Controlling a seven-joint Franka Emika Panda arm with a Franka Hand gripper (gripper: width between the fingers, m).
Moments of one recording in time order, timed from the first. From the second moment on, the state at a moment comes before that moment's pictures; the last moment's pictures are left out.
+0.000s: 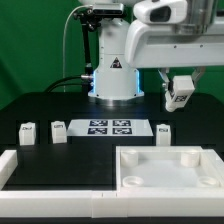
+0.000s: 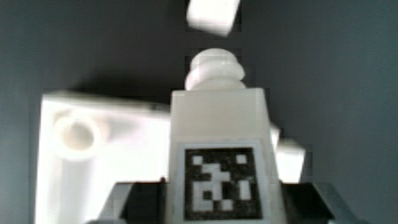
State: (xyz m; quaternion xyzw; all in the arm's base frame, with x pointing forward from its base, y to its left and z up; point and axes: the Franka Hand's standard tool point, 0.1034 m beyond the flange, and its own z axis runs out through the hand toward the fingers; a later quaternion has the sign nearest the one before) arm 0.497 0.097 0.142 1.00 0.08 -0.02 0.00
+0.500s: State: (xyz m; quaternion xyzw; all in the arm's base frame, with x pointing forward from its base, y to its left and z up) arm 0.498 0.101 0.137 0.98 0.10 0.16 -0.02
